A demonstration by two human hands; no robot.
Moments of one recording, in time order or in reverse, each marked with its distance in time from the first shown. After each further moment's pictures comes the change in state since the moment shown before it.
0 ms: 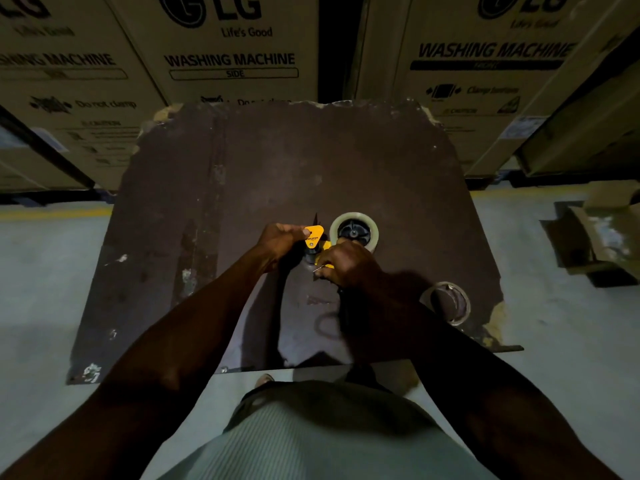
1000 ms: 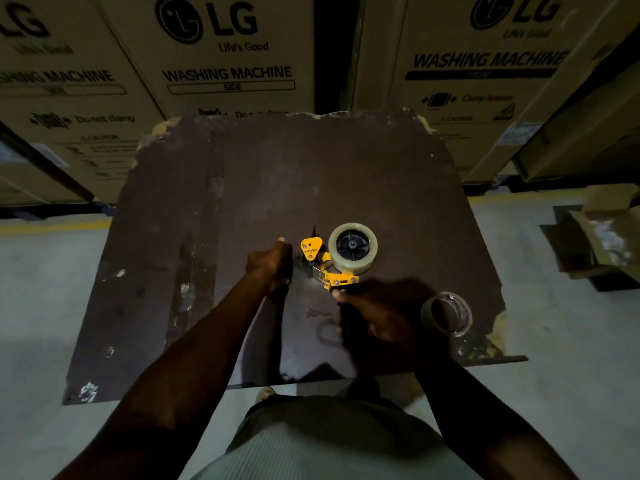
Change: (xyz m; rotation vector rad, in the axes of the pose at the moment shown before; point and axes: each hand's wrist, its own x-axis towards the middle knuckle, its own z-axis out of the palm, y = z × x) left_hand 0.014 -0.027 -0.015 -0.154 0.294 -0.297; right_hand -0.059 0.019 0.027 1.311 -0.392 0.877
